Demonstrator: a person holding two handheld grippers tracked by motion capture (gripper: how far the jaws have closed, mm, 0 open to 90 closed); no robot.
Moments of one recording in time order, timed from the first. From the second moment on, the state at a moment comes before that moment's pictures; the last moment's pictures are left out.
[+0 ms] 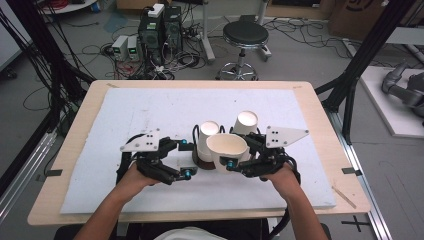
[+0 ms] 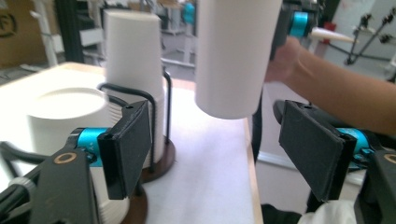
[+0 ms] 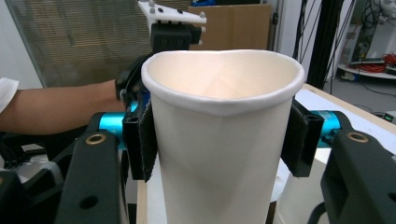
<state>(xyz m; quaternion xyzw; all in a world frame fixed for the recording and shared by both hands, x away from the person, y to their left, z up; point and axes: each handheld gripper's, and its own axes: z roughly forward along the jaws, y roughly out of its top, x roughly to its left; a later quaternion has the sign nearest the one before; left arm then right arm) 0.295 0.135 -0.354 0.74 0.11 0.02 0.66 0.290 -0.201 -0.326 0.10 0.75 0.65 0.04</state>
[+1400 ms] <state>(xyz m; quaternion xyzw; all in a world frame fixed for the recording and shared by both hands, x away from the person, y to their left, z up) 0.323 0.218 -0.374 0.69 0.27 0.14 0.66 0.281 -0.246 -0.302 0.11 0.76 0.64 0.08</state>
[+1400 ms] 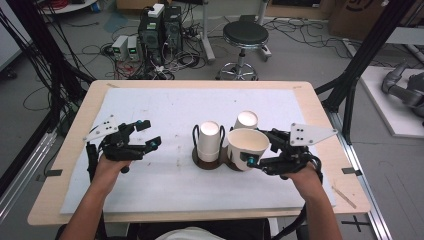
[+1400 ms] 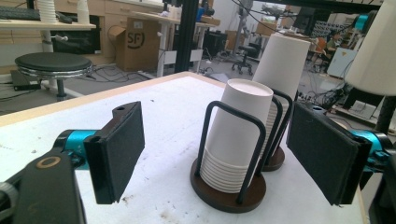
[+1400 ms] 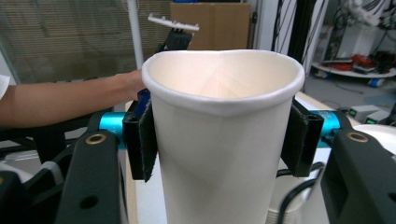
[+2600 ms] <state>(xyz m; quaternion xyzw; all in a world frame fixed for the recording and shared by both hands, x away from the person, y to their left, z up) 0.326 0.222 -0.381 0.69 0.28 0.14 0.65 0.293 -0.337 -0.316 0.27 0.68 0.64 0.22</state>
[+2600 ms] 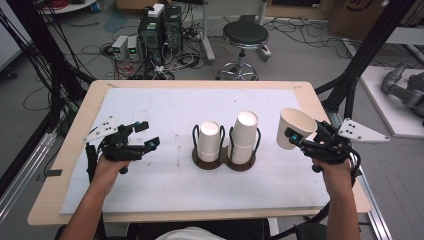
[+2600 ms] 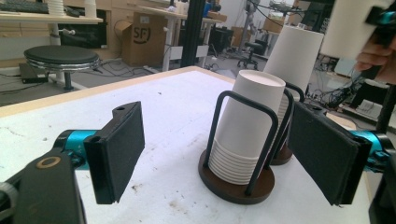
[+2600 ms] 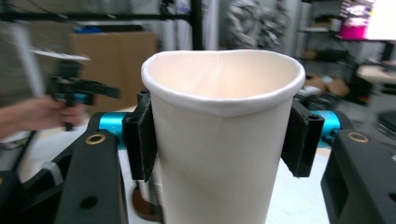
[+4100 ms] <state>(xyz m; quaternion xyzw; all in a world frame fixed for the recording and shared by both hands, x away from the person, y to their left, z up) 0.331 0.221 -0.392 0.70 0.29 0.14 0.64 0.386 -0.348 -0.425 0.46 0.68 0.51 0.26</state>
